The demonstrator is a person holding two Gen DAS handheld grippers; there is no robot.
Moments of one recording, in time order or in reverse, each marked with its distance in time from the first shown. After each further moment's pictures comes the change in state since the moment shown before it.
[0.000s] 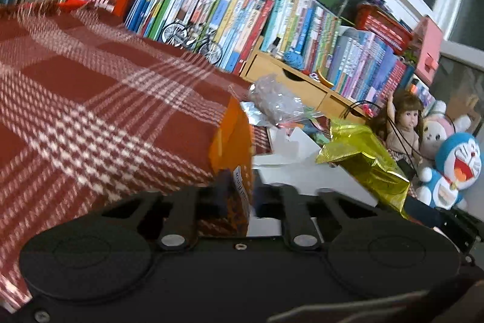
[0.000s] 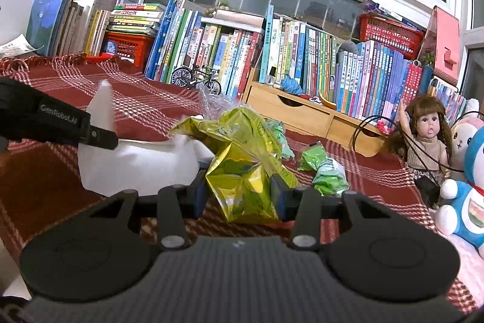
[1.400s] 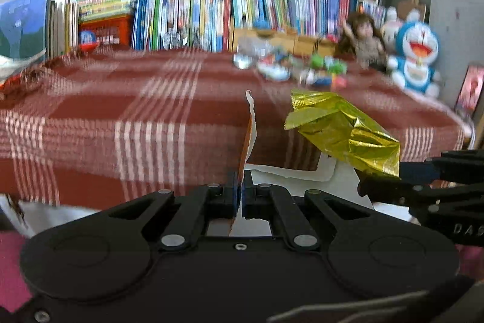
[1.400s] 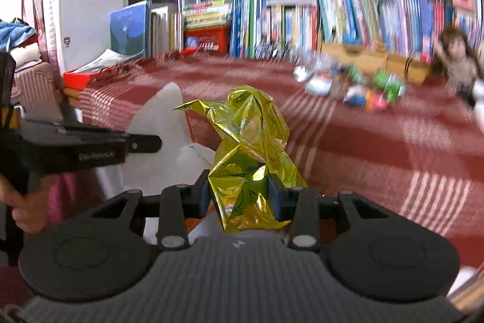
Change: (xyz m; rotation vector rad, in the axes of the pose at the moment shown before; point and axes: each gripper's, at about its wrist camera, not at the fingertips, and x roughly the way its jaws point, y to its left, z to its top) left arm -0.225 0.005 -0.119 0.373 0.071 0.055; right arm -0.179 0.082 -0.061 0.227 0.114 0.297
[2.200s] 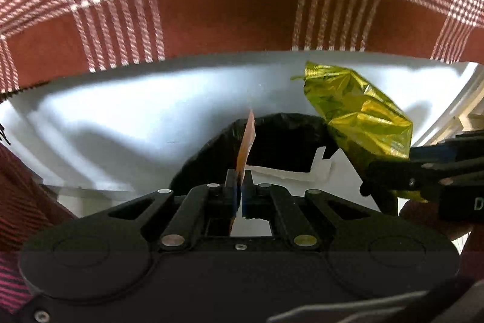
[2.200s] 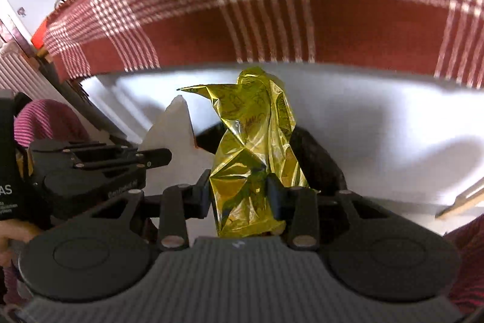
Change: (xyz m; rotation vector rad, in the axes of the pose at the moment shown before) left arm 0.101 -0.007 -0.107 0.064 0.443 0.070; right arm 0.081 -0.027 -0.101 0.320 0.432 0.070
